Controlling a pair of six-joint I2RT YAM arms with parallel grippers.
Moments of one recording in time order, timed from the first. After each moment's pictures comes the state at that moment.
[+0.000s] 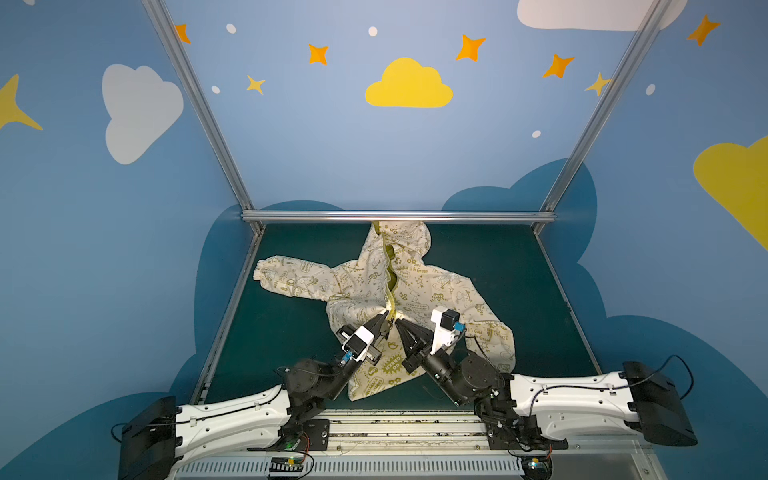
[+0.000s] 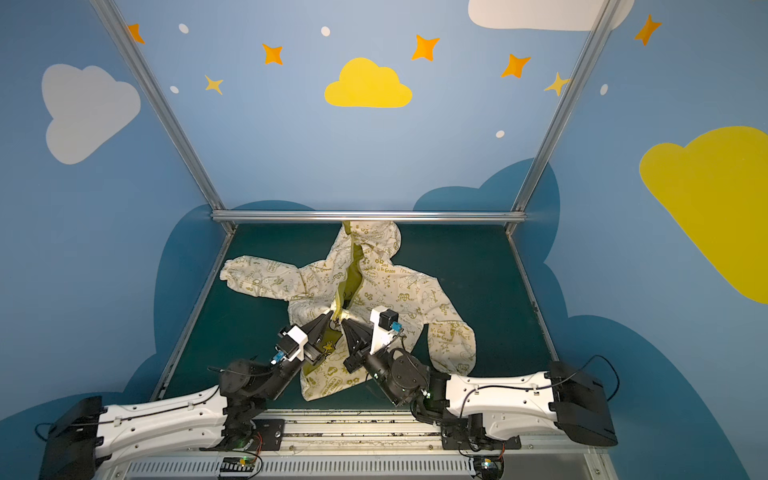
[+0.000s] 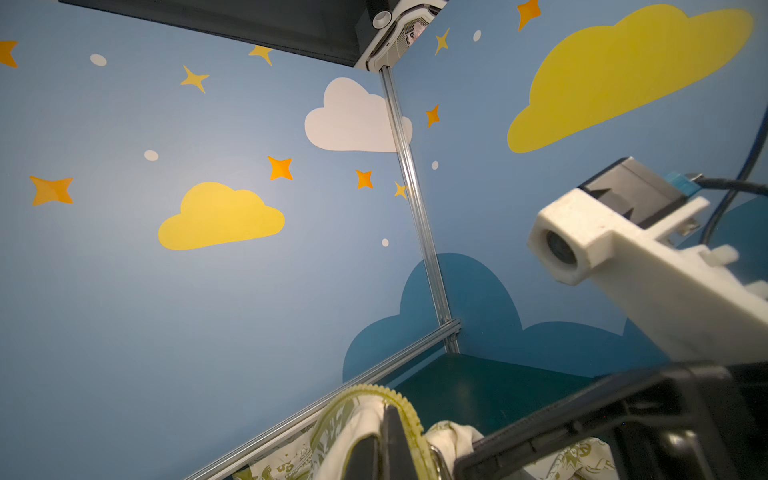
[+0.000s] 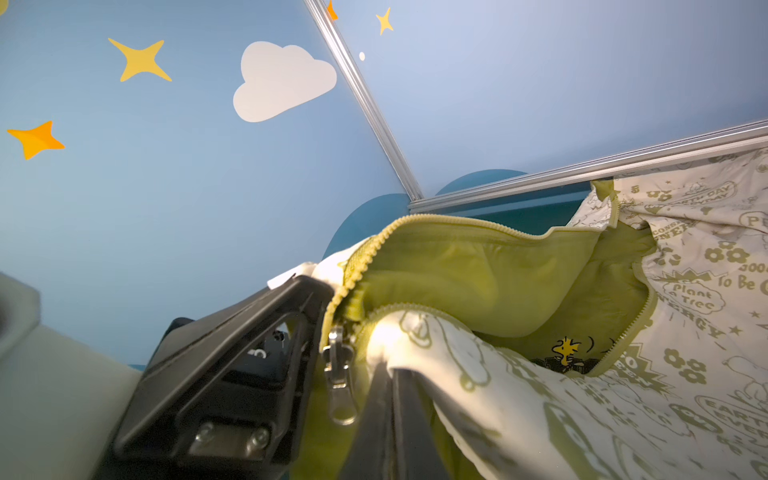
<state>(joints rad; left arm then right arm) -1.16 0.83 0.28 0.99 -0.41 0.46 1.46 1.15 0.56 0.75 0.67 0.44</state>
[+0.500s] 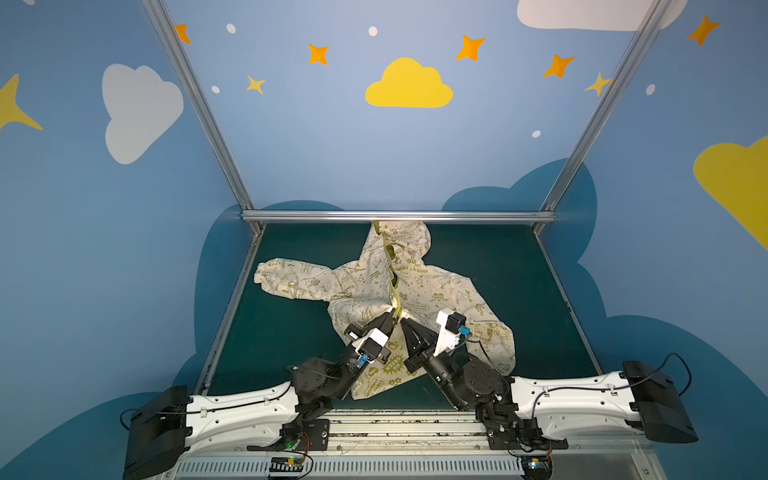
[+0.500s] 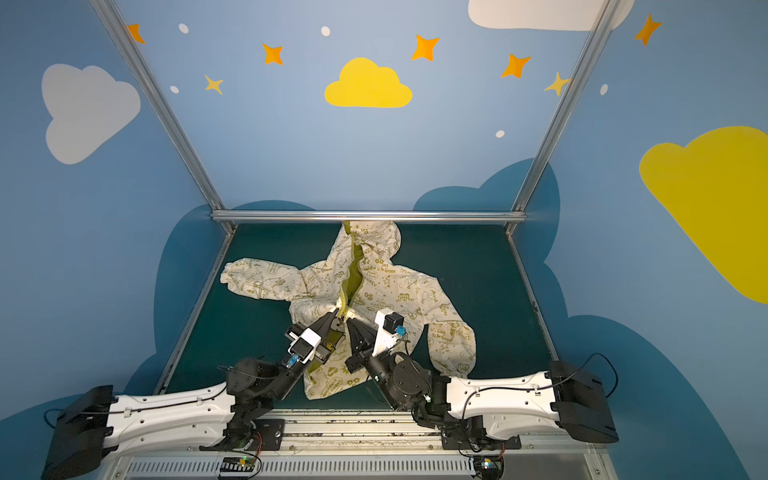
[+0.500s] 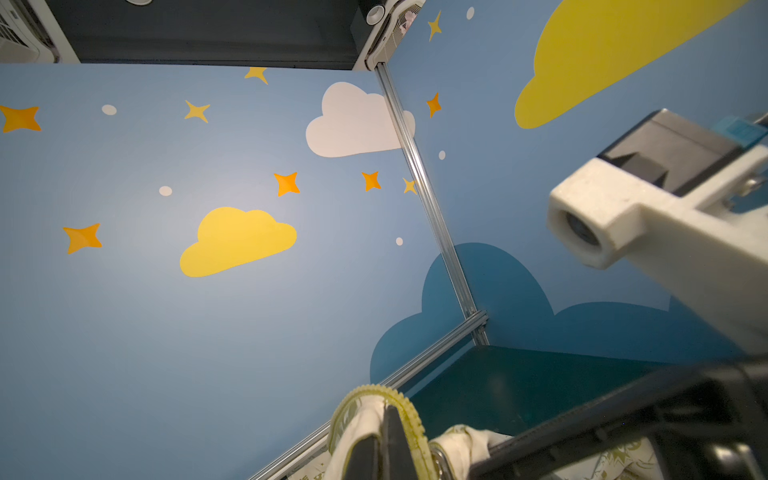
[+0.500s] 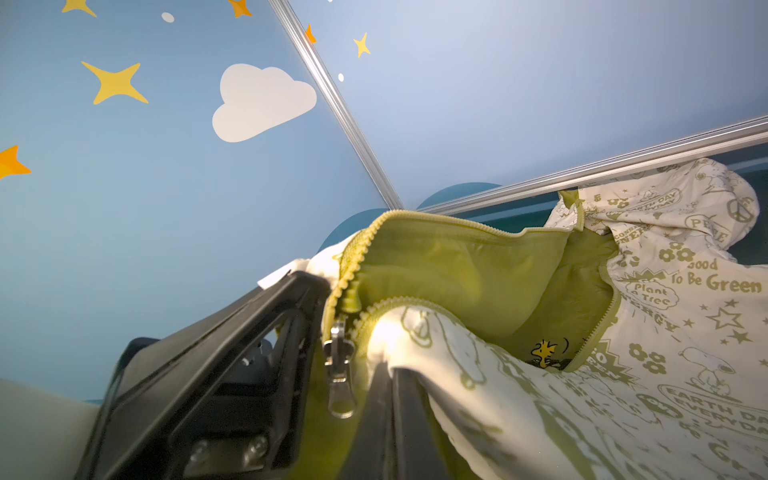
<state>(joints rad) -1.21 0.92 0.33 1.04 -0.48 0.63 1.50 1.14 0.56 0.77 0.80 0.42</state>
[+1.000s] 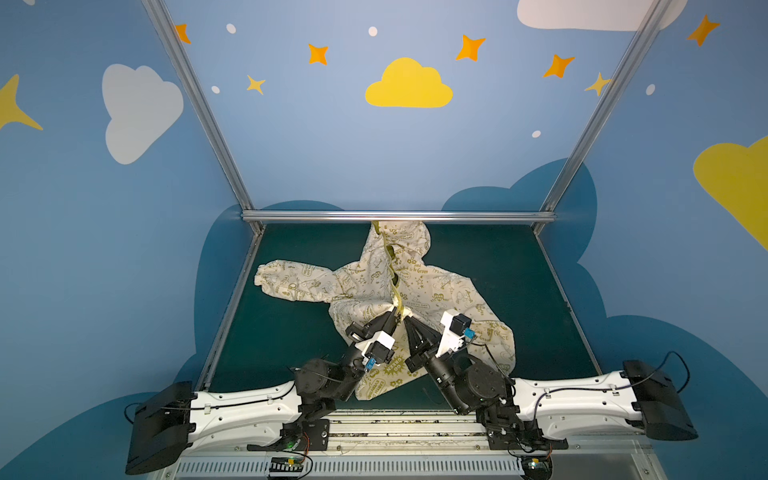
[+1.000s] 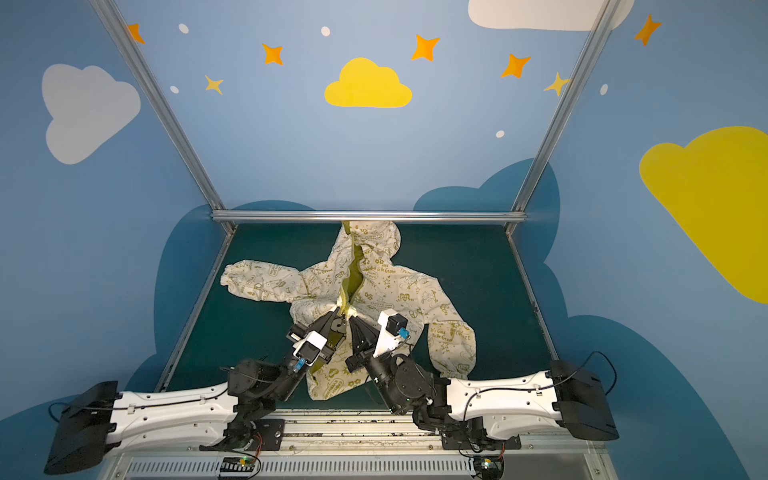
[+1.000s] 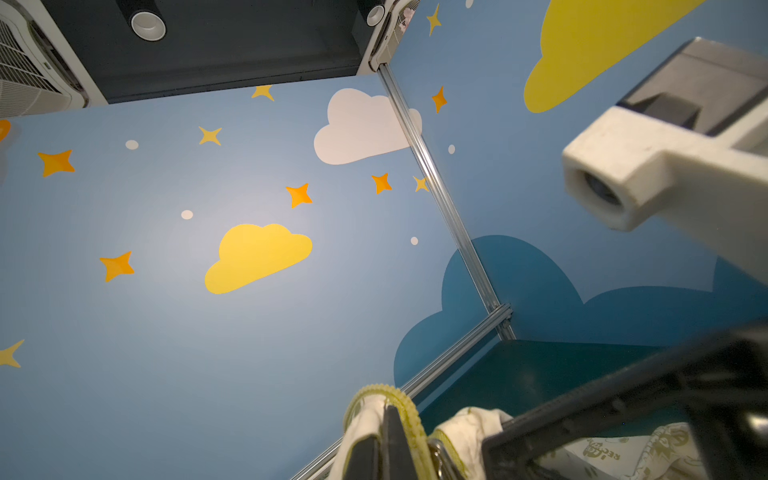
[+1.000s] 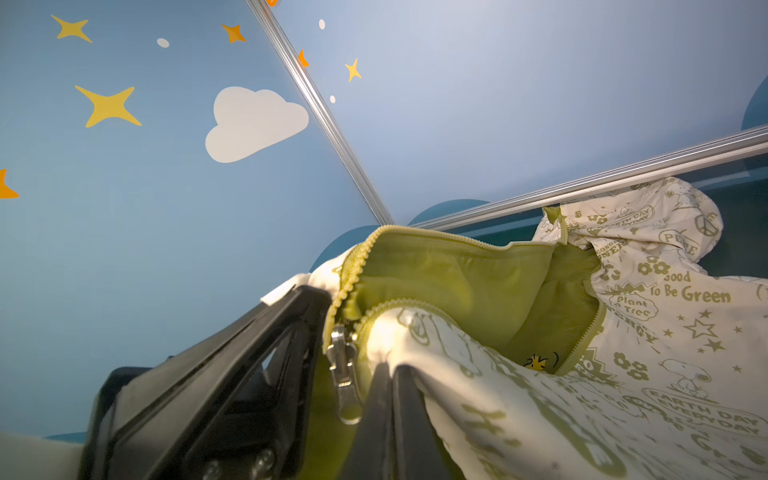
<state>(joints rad) -1.24 0.95 0.35 1.08 -0.54 0.74 1.53 1.14 0.58 0.79 0.88 0.38</state>
